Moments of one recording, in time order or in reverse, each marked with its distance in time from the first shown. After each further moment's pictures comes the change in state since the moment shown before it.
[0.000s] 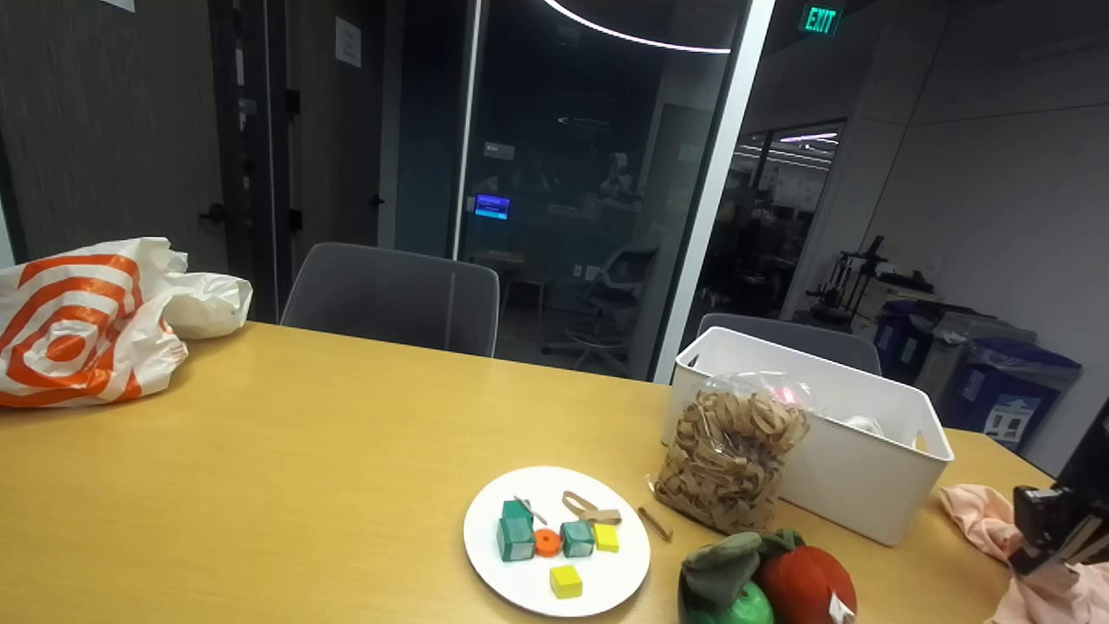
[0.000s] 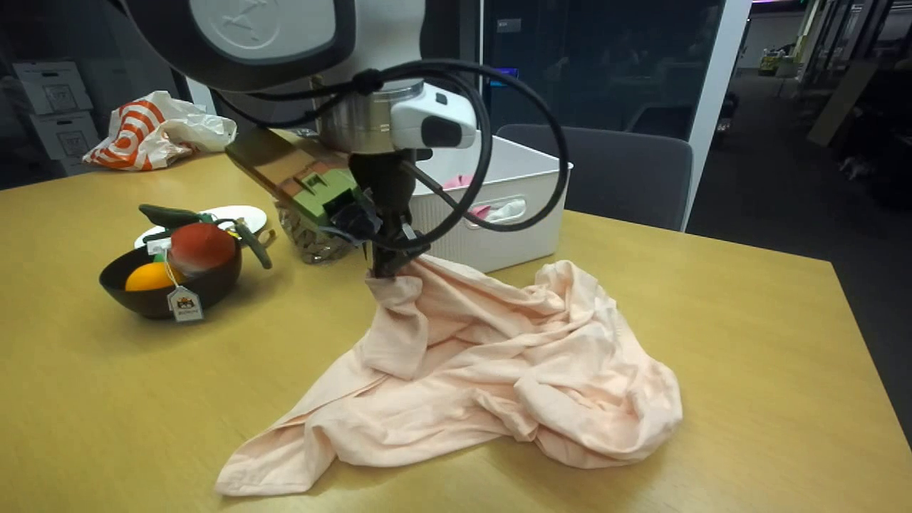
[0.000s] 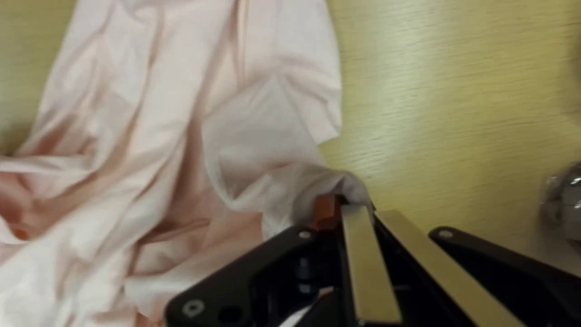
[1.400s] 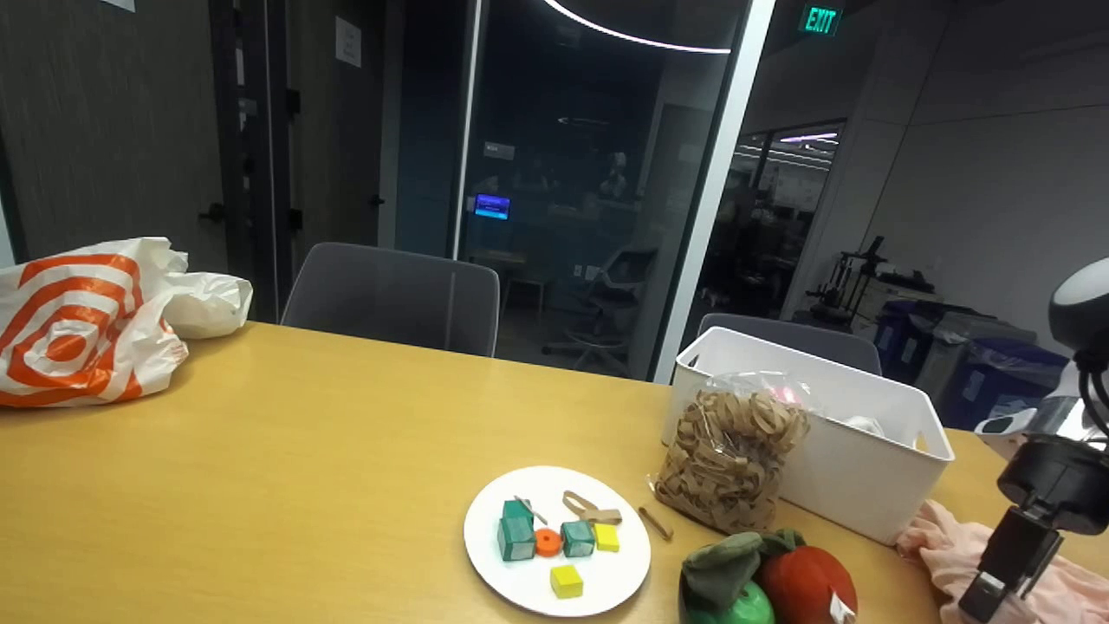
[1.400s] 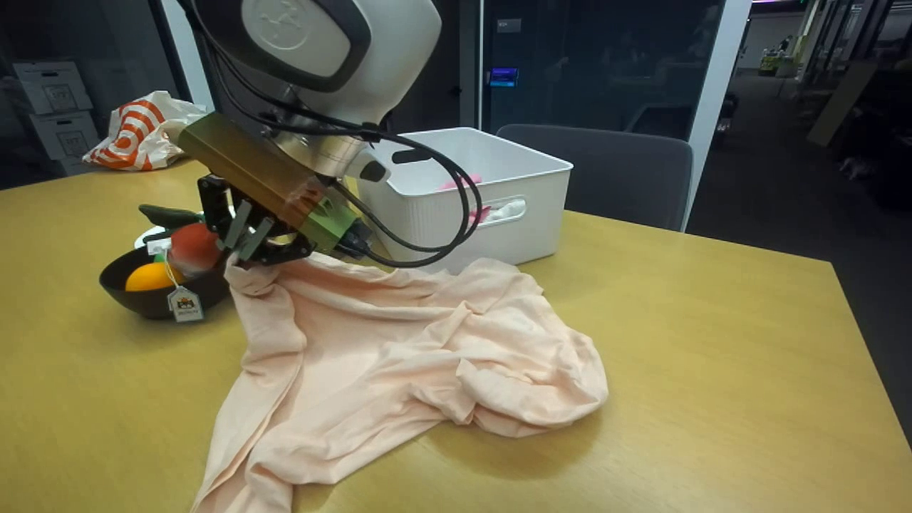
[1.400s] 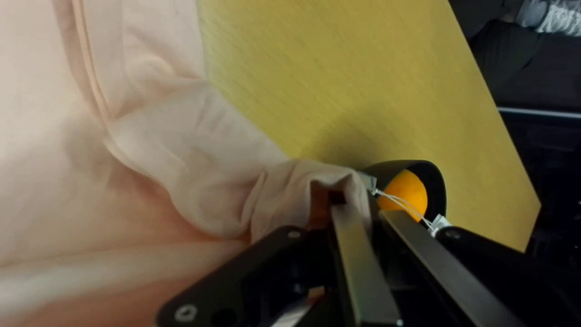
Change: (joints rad) arm 0.094 0.119 0.003 0.155 0.300 -0.654 -0.712
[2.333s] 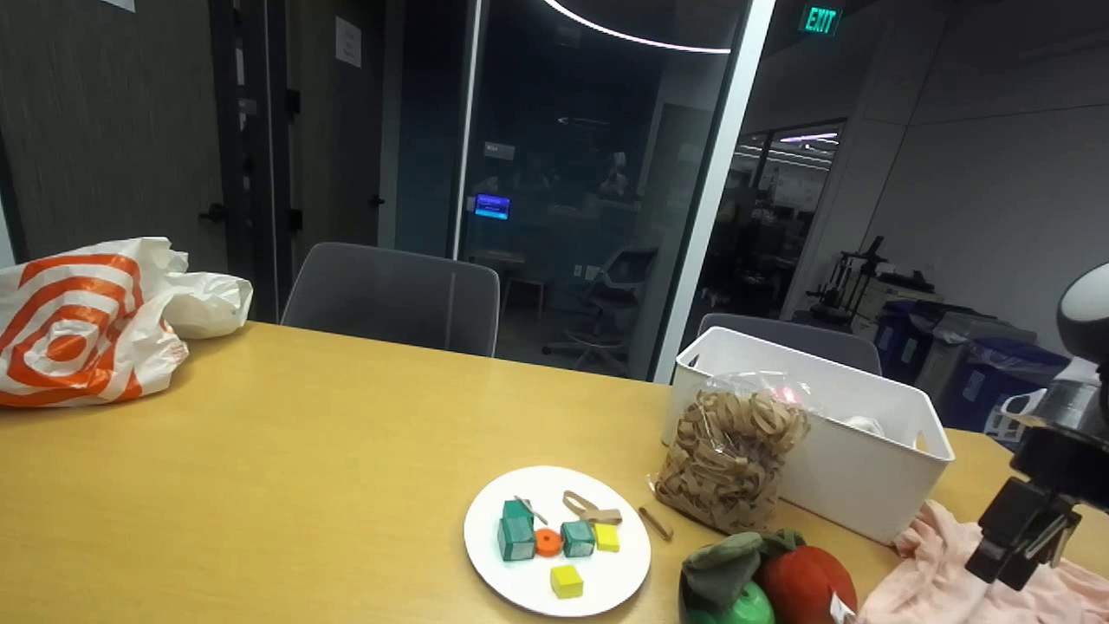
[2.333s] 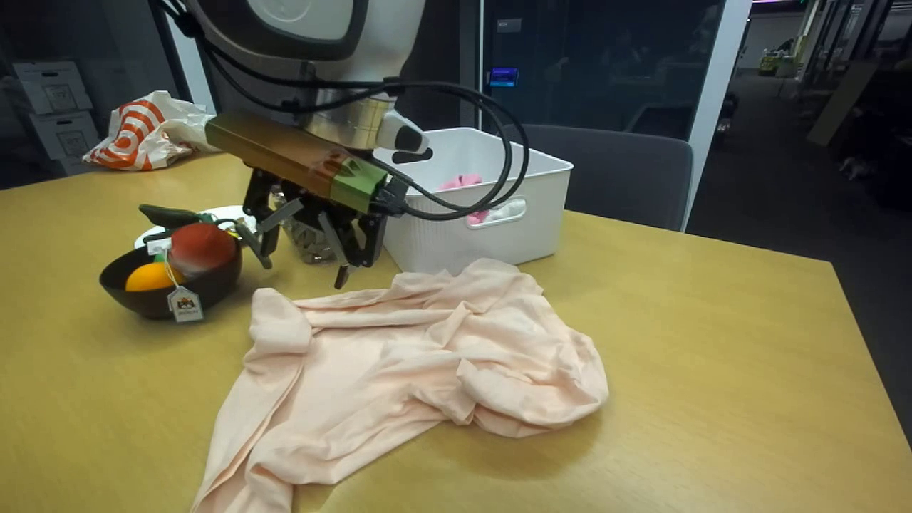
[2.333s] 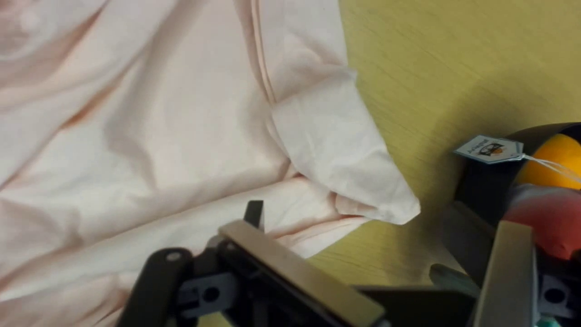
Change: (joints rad) arm -0.049 -0.036 0.049 -0.009 -0.221 0.250 0.250
